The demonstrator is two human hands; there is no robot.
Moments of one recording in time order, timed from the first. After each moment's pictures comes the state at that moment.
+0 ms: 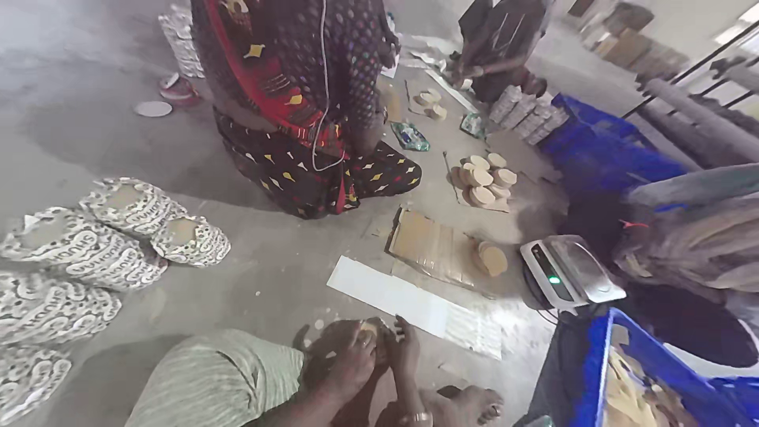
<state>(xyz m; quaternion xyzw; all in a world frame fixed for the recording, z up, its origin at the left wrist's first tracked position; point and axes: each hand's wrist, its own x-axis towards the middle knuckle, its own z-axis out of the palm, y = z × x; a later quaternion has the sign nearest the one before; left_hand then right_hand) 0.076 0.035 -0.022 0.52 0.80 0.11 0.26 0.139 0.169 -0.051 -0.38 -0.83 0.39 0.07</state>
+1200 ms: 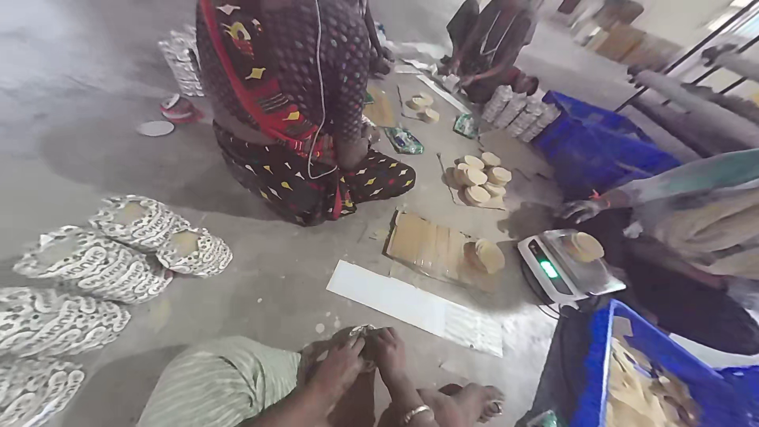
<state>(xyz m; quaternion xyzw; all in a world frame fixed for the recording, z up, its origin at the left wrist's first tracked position) 0.060 0.018 -0.005 0.47 0.79 0.07 0.39 0.139 0.153 -0.076 -0.10 -0.93 0.28 0.21</state>
